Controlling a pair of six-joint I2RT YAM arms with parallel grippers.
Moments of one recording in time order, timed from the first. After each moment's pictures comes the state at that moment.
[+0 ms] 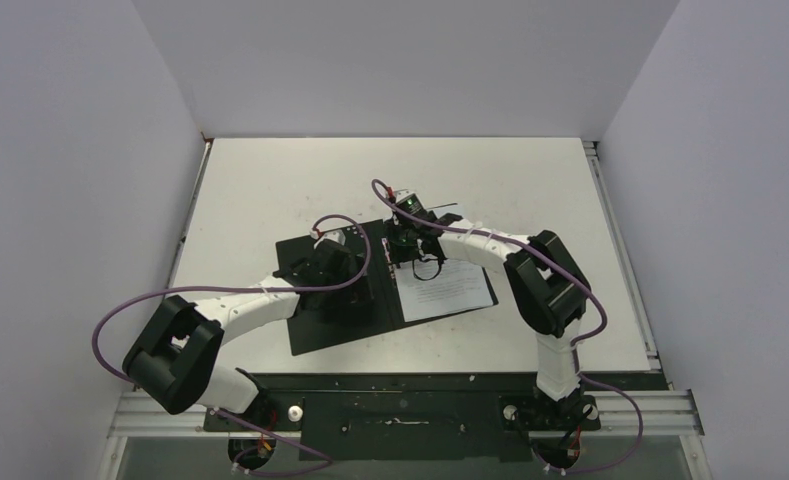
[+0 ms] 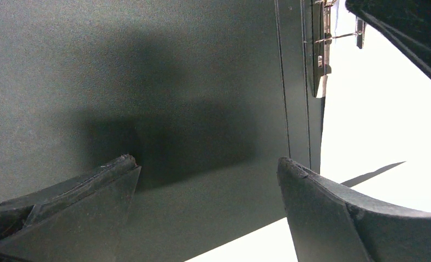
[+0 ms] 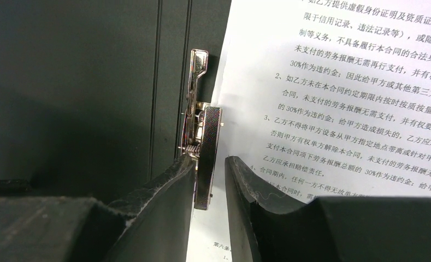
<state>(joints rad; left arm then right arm) -0.63 1.41 0.68 -0.21 -0.10 -0.75 0.70 1.97 1.34 -0.31 0.01 0.36</state>
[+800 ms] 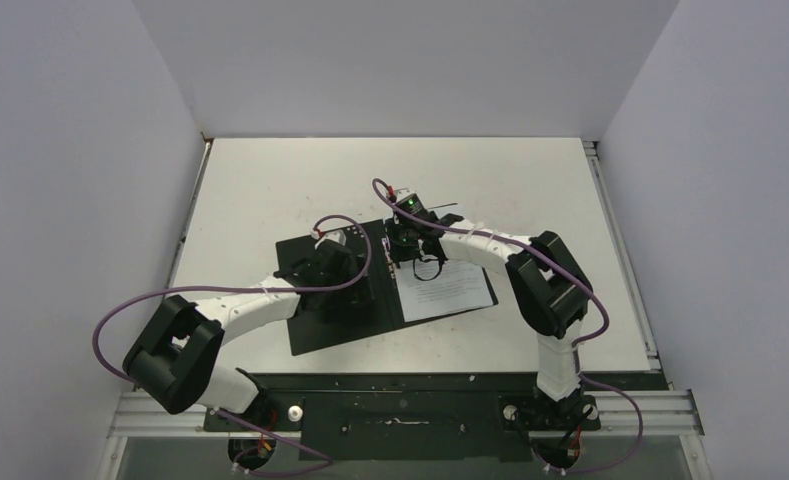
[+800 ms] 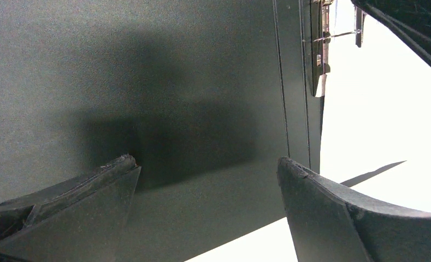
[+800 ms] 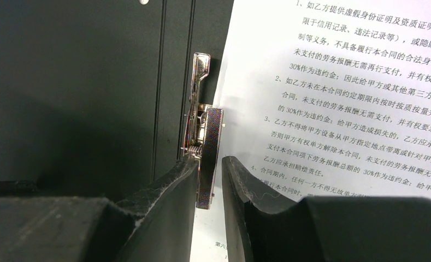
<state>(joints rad) -0.64 1.41 0.68 -0.21 -0.10 -0.75 0.70 1.95 1.33 -0.29 0.01 0.37</state>
